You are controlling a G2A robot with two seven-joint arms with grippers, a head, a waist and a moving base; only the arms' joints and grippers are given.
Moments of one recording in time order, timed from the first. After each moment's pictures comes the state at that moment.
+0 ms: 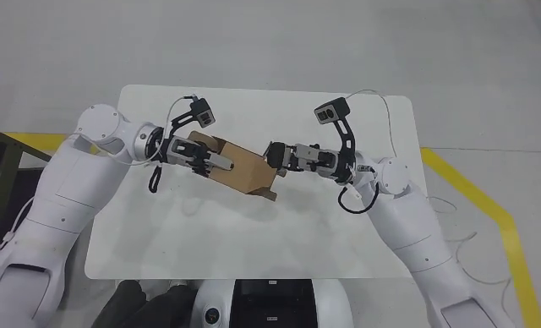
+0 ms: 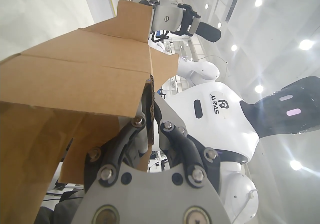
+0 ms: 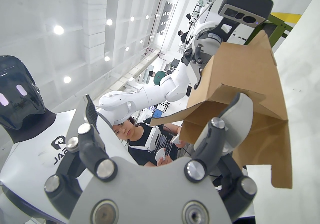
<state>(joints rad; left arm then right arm) 0.84 -0.80 -1.03 -1.42 -0.81 -0.07 -1.54 -1.00 -1.31 1.04 -1.42 0.66 -0.46 1.12</state>
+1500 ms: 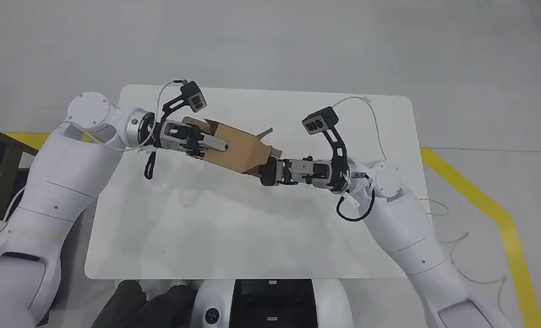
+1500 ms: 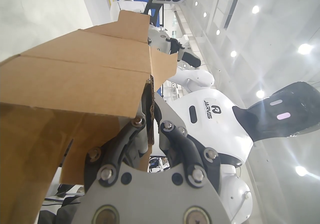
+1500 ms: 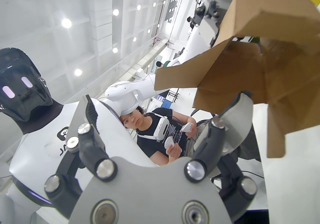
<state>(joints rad) 0.74 -0.79 -0.99 -1.33 -0.86 -0.09 -1.51 -1.01 -1.32 0.99 -1.43 0.74 -0.44 1.21</state>
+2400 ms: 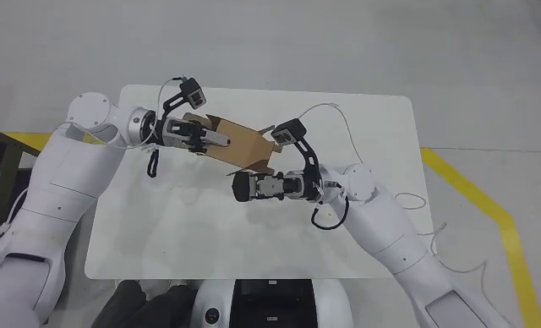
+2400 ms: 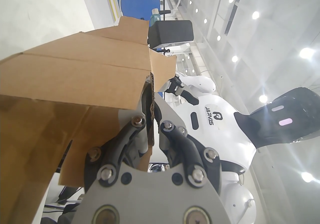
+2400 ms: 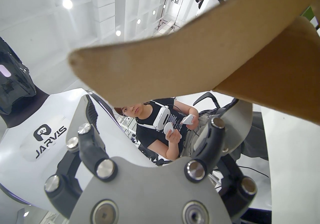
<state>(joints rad) 0.77 -0.81 -1.03 -1.33 -0.83 -0.08 -1.49 -0.96 -1.36 0.86 -1.40 0.69 -0.52 1.19</state>
